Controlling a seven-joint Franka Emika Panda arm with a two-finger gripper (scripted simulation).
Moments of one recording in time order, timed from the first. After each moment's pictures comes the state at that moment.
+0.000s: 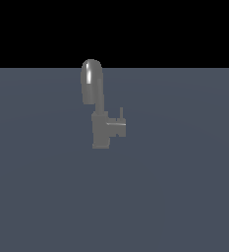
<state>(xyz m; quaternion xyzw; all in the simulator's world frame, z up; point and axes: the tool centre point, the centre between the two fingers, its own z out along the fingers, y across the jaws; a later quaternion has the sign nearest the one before) -0.196 -0.003 0.481 -0.99 0.06 0.05 0.07</state>
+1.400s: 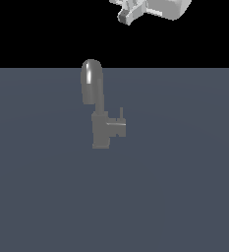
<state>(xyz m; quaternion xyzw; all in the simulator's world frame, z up) -0.046 -0.025 0.389 -0.89 0.27 0.25 0.27</state>
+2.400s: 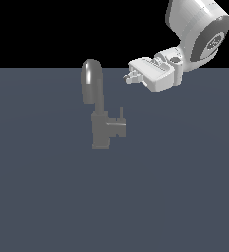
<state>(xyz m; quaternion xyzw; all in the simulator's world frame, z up) 0.034 -0.044 0.253 -0.68 0.43 0.40 0.43</state>
